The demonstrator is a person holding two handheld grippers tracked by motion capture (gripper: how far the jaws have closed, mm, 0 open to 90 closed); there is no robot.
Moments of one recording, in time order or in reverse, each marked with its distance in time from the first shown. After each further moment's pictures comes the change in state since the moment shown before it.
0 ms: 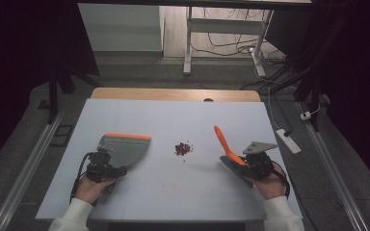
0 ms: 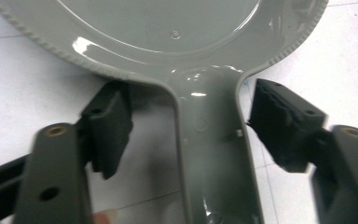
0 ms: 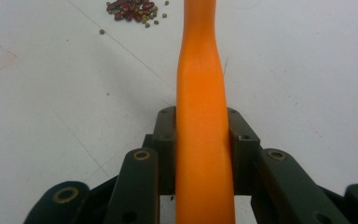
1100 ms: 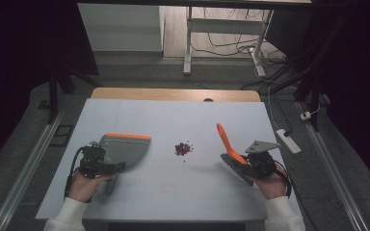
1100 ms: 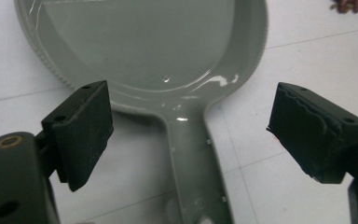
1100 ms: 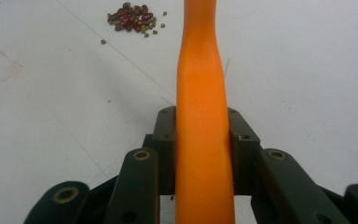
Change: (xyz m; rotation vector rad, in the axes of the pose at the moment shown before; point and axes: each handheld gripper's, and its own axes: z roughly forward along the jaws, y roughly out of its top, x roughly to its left) left arm -0.004 0.004 -0.037 -0.108 0.009 0.062; right arm -0.002 0.002 -0.007 -0.028 0.000 0.016
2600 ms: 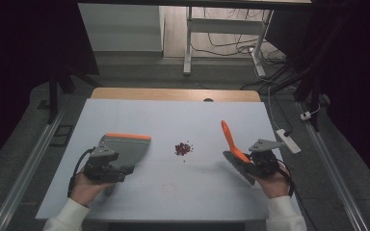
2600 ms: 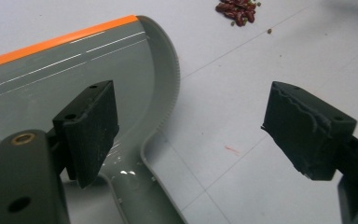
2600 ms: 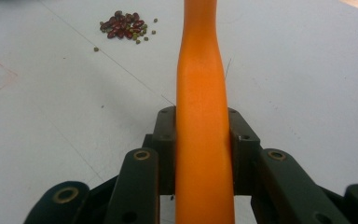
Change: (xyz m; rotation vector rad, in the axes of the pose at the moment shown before) left arm -0.012 -0.010 -0.001 -0.211 -0.203 0.339; right arm -0.005 0.001 -0.007 -0.021 -0.019 0.027
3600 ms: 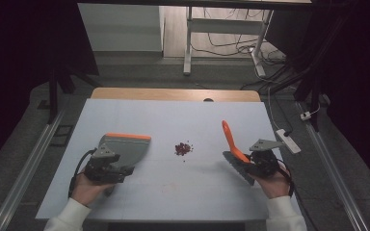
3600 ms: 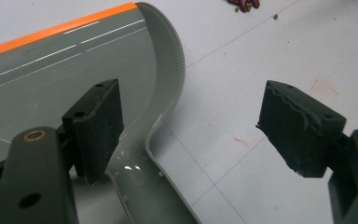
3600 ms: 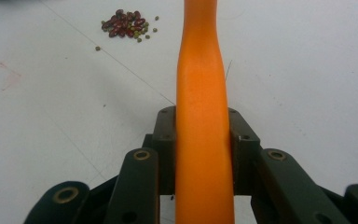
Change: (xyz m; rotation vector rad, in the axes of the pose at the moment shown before) left arm 0.006 -0.007 0.007 0.019 -0.008 0.020; right arm -0.002 -0.002 0.001 0.006 0.017 0.019
